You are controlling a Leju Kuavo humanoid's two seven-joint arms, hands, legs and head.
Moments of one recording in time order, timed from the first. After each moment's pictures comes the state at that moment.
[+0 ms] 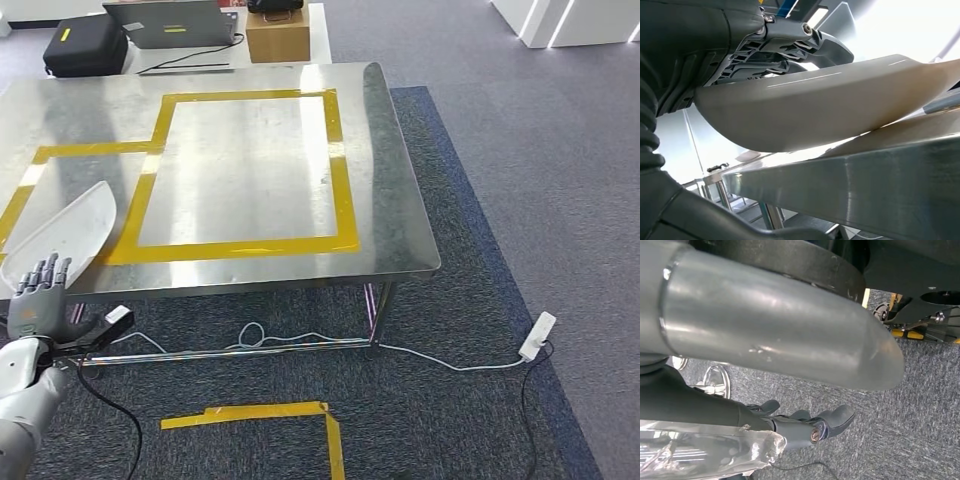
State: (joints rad) left arm -0.55 0.23 0.19 -0.38 -1.52 0.69 -0.17; right arm -0.14 0.13 1.52 -0.12 -1.29 -0.36 0.01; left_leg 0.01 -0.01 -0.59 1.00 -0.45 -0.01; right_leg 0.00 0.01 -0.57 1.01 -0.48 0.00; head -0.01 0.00
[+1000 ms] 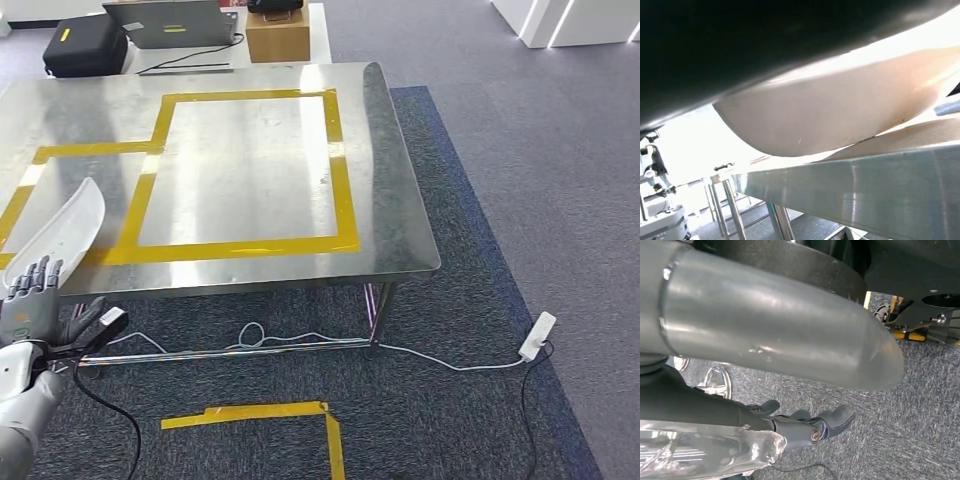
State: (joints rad) left arm -0.52 0.23 0.22 -0.42 -1.52 0.70 -0.18; right arm -0.14 0.14 1.52 -0.12 -1.29 -0.36 0.01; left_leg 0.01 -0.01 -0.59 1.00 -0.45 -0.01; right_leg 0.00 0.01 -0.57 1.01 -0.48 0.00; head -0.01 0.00
